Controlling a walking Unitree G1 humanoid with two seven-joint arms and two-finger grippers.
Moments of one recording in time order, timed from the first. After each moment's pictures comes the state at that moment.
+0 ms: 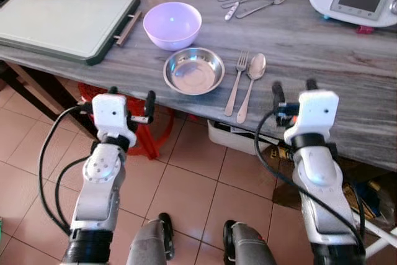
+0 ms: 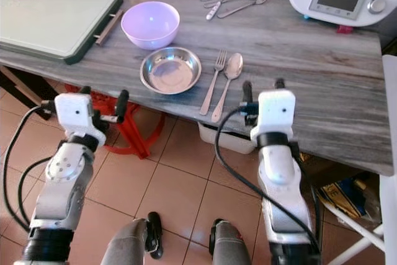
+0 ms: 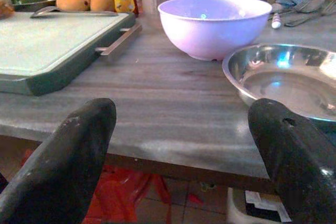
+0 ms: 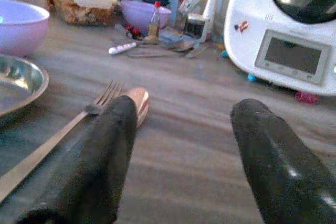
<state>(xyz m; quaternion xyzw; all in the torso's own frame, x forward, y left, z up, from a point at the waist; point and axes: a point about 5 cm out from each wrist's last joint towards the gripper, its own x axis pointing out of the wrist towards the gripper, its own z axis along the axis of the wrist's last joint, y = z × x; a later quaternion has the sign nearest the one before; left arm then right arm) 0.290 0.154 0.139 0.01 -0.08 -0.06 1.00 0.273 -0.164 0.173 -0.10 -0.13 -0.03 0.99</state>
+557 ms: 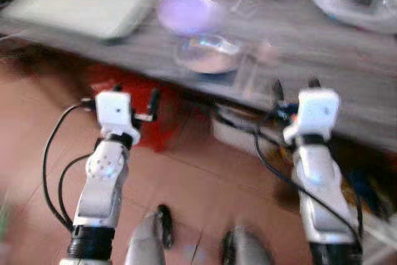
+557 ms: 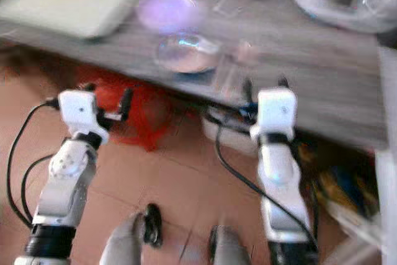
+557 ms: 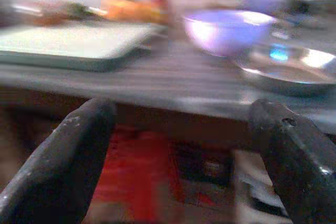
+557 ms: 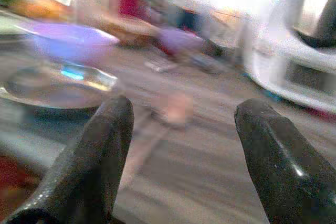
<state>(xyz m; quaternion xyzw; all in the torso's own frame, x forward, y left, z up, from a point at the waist) 0.291 0.152 0.142 0.01 -0.08 -0.06 0.99 0.280 -0.162 0.178 -0.10 -0.14 -0.03 0.98</state>
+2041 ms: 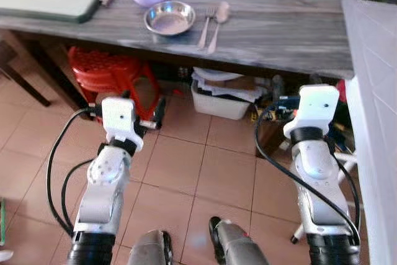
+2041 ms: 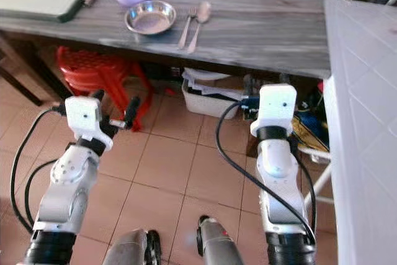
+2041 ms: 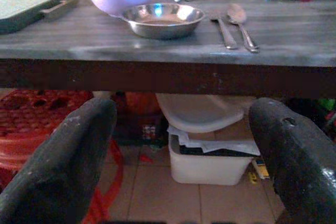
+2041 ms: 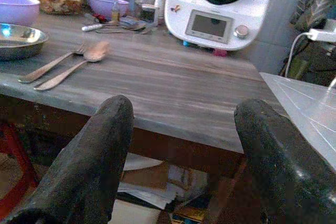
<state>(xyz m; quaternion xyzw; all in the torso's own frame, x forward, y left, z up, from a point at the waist) 0.286 0.145 0.134 0.00 -0.07 -0.10 0.99 0.281 -0.162 0.170 -0.09 -0.13 -0.04 0.99</state>
